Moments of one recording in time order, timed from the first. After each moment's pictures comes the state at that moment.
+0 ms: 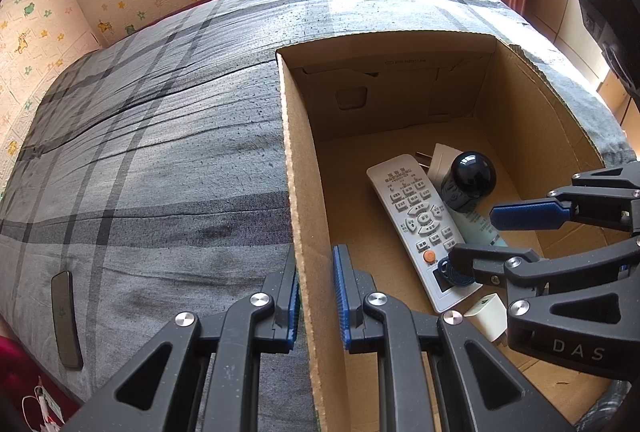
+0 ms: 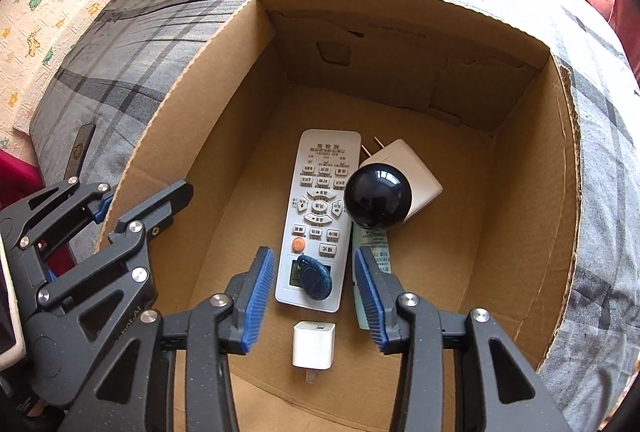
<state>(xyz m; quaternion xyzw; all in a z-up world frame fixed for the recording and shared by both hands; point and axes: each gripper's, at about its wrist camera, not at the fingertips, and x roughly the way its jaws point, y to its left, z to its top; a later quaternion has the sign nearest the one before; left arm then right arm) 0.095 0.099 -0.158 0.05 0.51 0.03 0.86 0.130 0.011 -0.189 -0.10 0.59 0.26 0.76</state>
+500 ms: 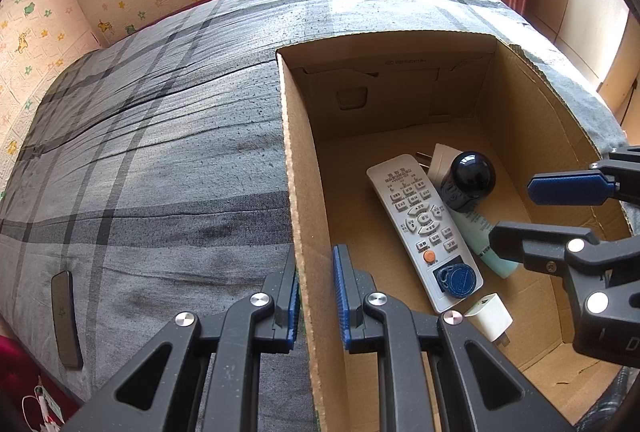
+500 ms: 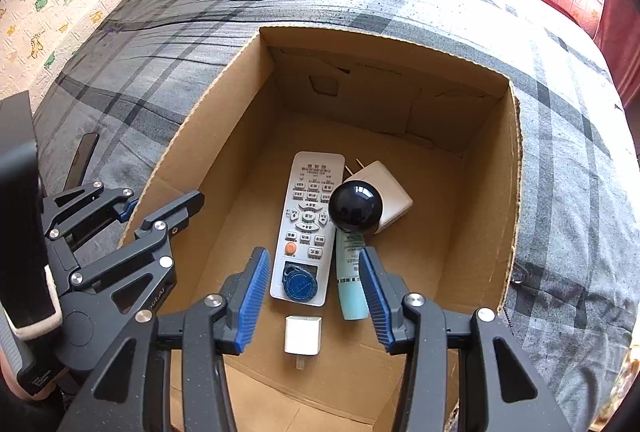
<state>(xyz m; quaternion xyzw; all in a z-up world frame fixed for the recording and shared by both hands) 0.096 0.099 -0.158 0.05 0.51 0.03 0.86 0.118 0.001 -0.153 -0.11 0.56 0.24 0.78</state>
